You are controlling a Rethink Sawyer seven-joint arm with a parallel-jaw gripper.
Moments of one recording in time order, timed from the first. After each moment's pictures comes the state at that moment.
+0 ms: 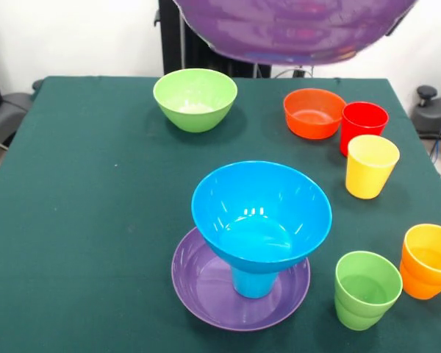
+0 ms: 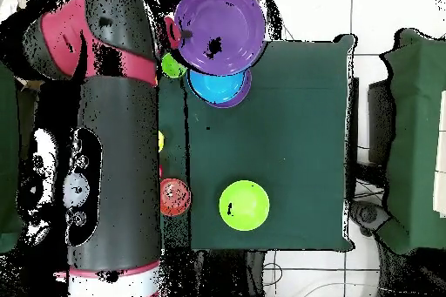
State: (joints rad) arm 0.24 -0.49 -0.35 0.72 -0.36 1.13 1.80
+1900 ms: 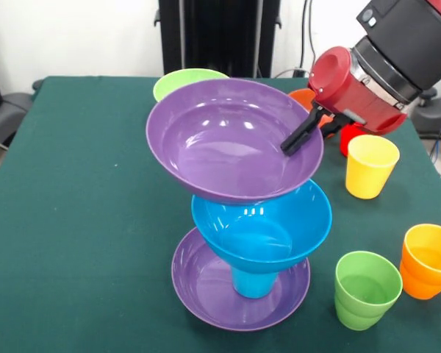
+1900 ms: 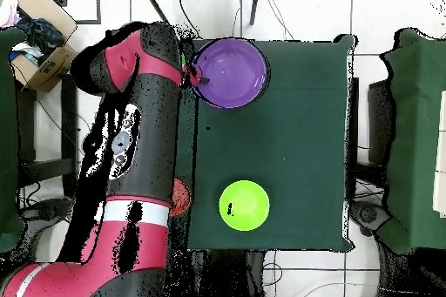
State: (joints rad) arm 0.23 -0.26 -0.39 0.77 -0.28 1.13 1.80
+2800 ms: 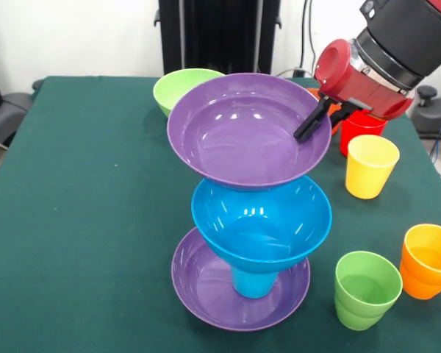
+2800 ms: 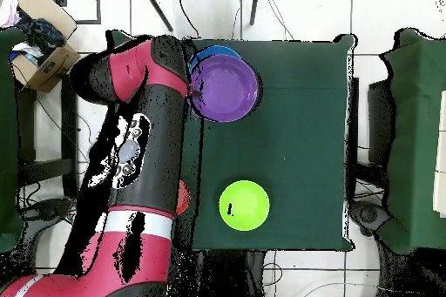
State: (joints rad) arm 0.23 -0.32 -0.37 0.89 -0.20 1.11 1.80
